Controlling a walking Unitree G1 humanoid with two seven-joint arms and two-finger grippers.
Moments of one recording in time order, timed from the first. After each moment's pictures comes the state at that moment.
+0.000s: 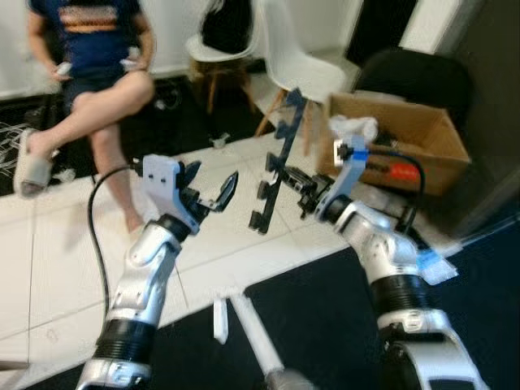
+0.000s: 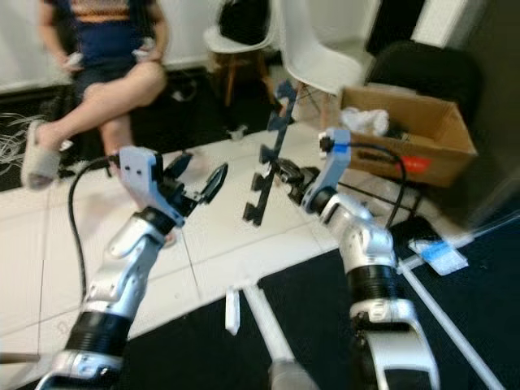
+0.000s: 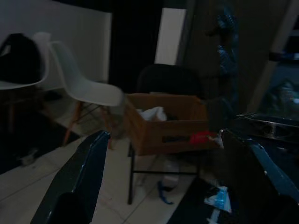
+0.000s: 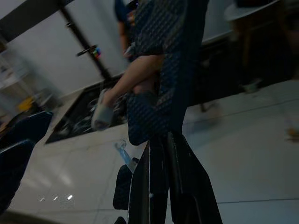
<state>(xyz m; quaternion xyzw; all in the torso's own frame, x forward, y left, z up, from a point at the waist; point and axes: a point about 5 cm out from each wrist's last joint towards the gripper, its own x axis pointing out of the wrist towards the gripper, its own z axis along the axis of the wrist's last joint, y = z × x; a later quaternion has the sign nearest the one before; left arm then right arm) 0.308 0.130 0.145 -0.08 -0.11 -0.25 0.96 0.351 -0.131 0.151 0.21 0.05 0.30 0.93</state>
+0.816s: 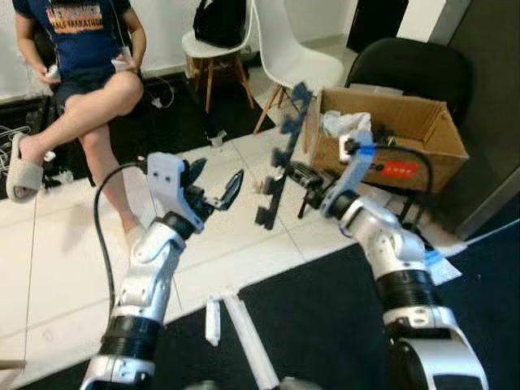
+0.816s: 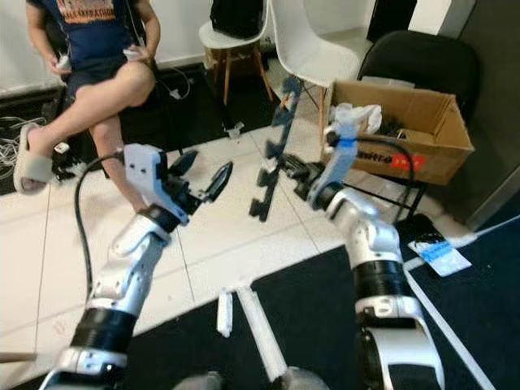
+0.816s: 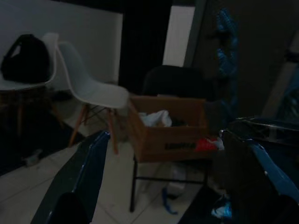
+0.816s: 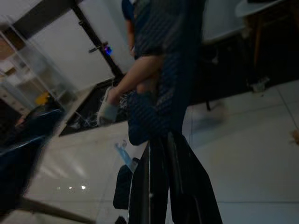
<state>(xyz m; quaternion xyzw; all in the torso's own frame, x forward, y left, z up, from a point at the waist) 0.309 0.132 0.144 -0.08 -0.11 -0.25 0.96 0.350 -0.123 0.150 0.22 0.05 0.31 0.92</state>
